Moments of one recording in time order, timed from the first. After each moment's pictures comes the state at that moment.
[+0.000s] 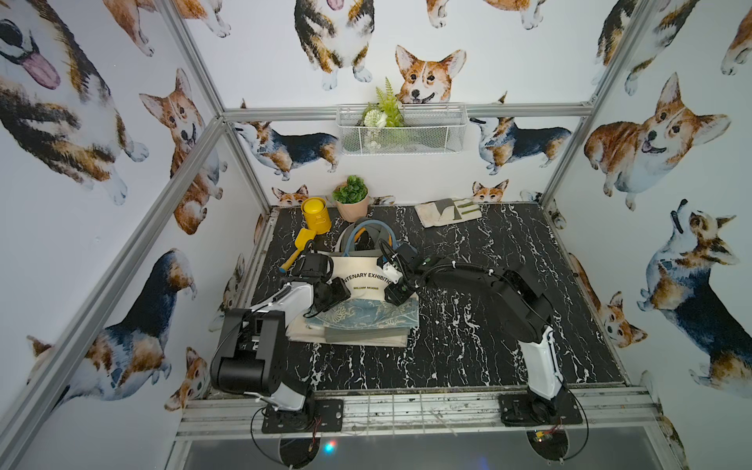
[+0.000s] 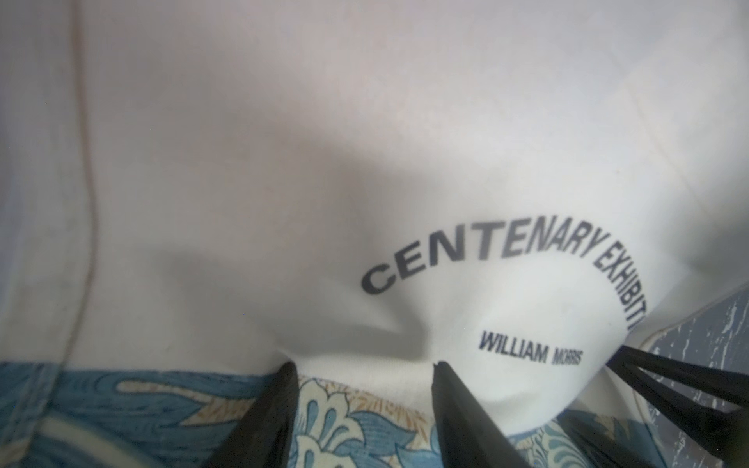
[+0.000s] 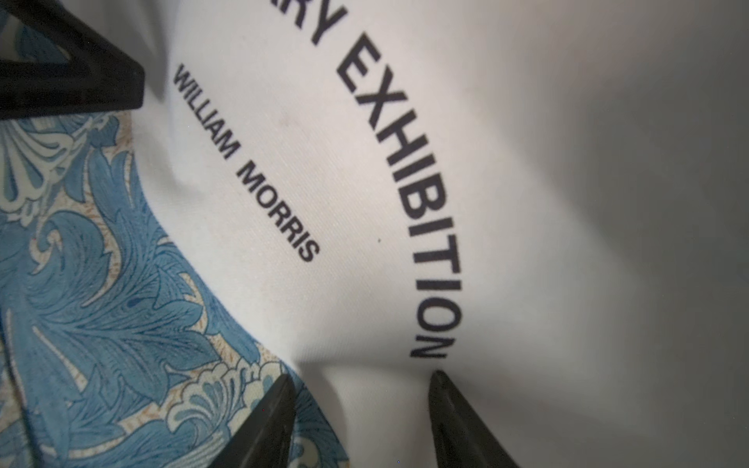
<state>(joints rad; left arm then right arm) -0.14 1.54 0.79 -0.38 0.26 -0.58 0.84 2.09 1.50 -0.52 -0.15 0.03</state>
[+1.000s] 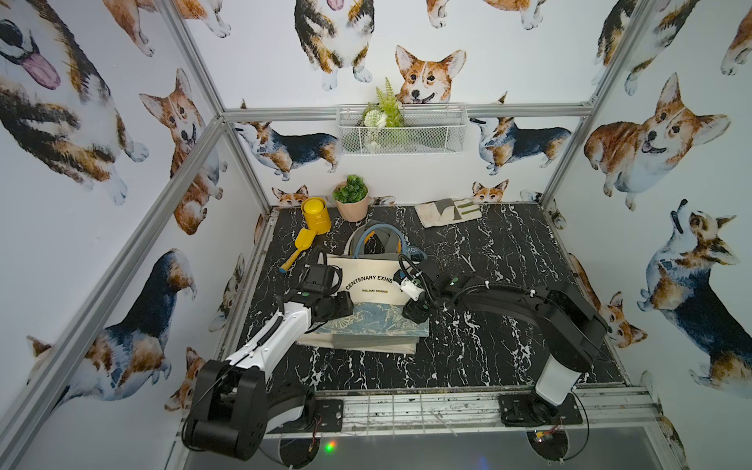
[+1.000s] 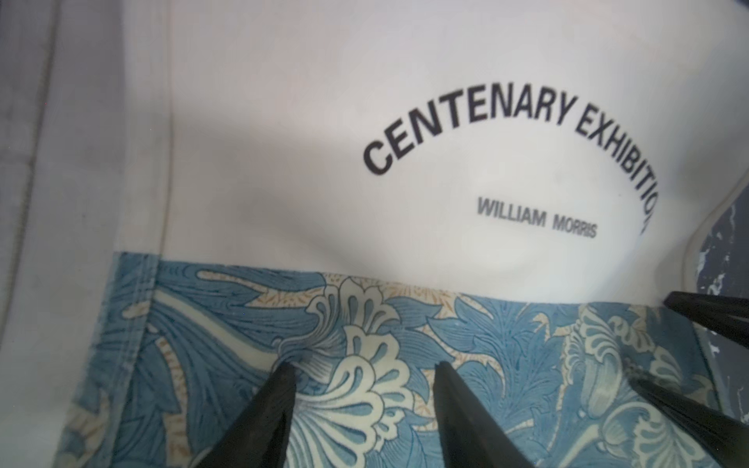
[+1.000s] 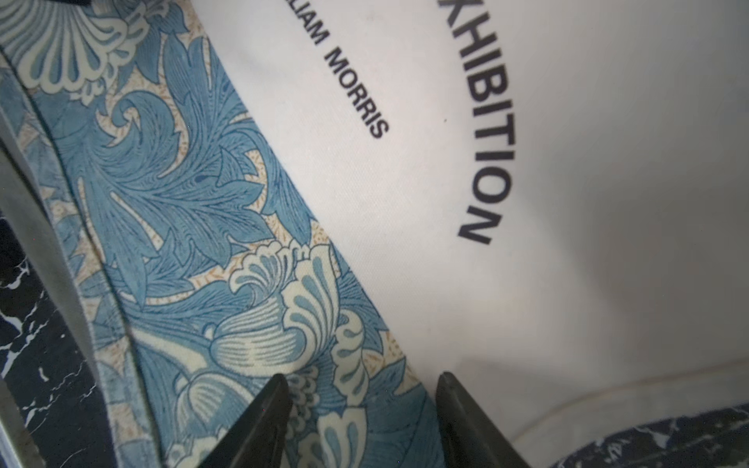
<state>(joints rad) -0.25 1.24 0.69 -0.57 0.15 -0.42 0.88 1.74 1.08 -0.39 -0.15 -0.04</state>
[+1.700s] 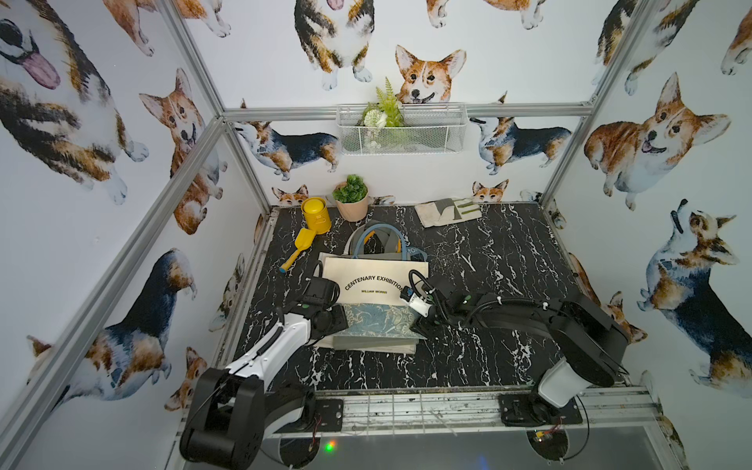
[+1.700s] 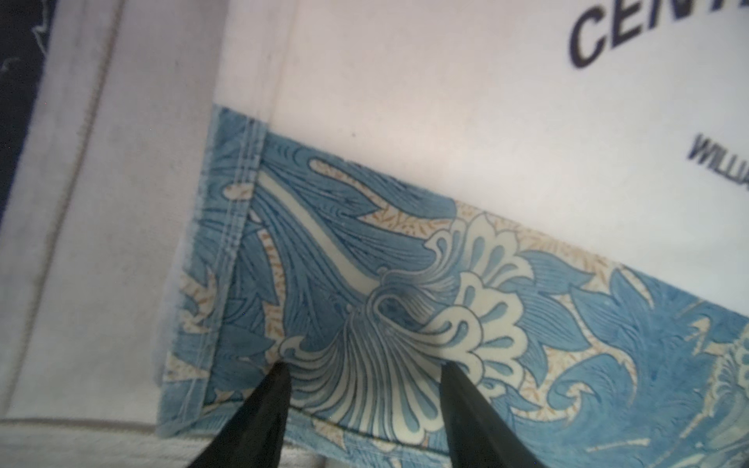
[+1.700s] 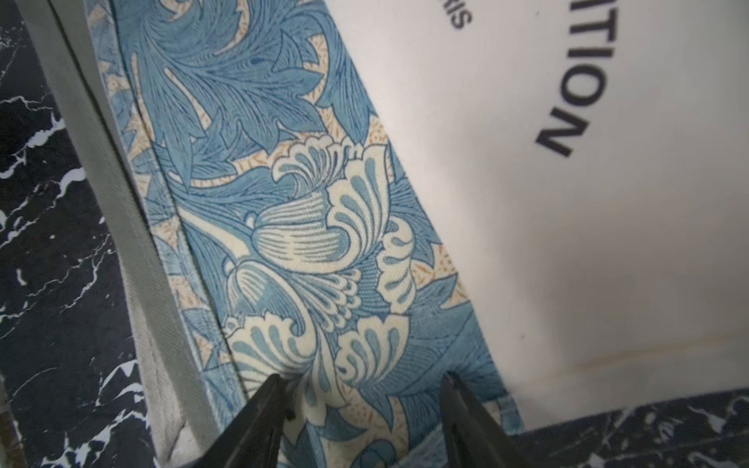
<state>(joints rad) -0.26 1.18 0.58 -0.60 0.04 -0.55 0.90 1.63 0.85 -0.23 -0.16 -0.14</state>
